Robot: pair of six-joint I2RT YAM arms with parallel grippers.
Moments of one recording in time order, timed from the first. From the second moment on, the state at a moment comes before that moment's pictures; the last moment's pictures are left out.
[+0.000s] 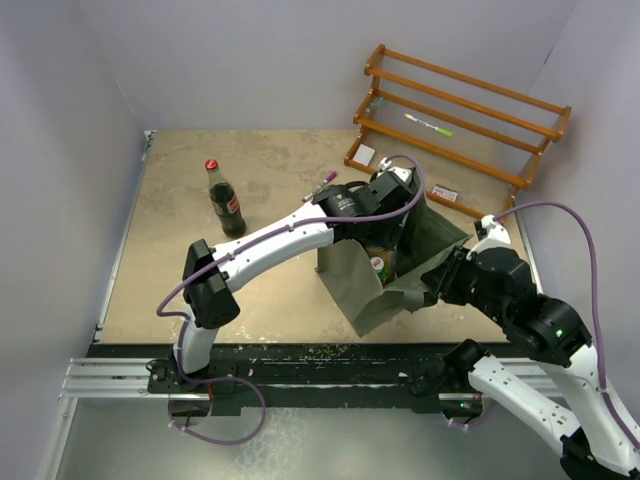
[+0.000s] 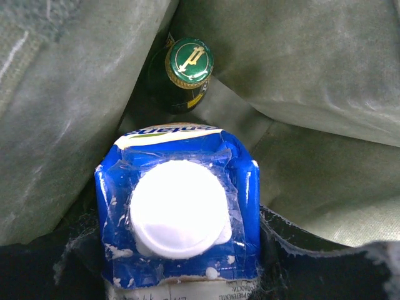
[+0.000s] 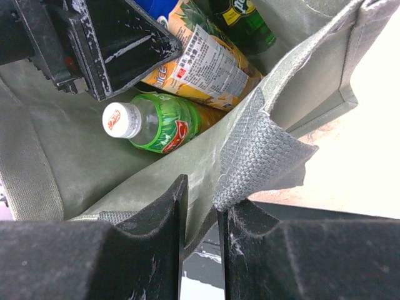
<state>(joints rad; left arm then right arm) -1.05 2.00 2.05 -0.91 -0.23 -0.56 0.61 0.58 1.02 -1.06 0.20 0.72</state>
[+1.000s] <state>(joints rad) -0.78 1.65 2.21 -0.79 -0.11 -0.79 0.61 0.62 1.02 -1.03 0.19 0.70</state>
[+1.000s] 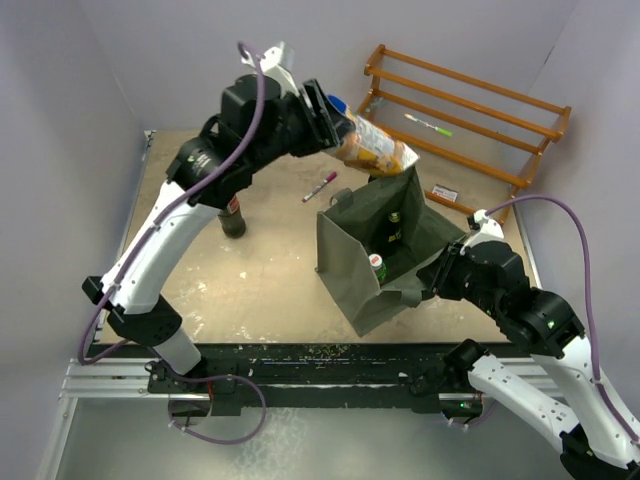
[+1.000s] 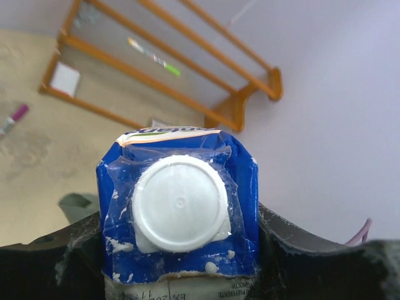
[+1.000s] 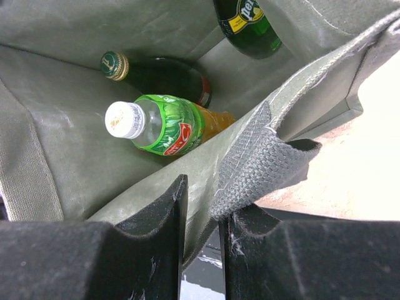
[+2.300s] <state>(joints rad) -0.72 1.40 1.47 -0.85 -0.48 -0.43 0.61 0.65 0.97 -0.99 0.17 0.70</state>
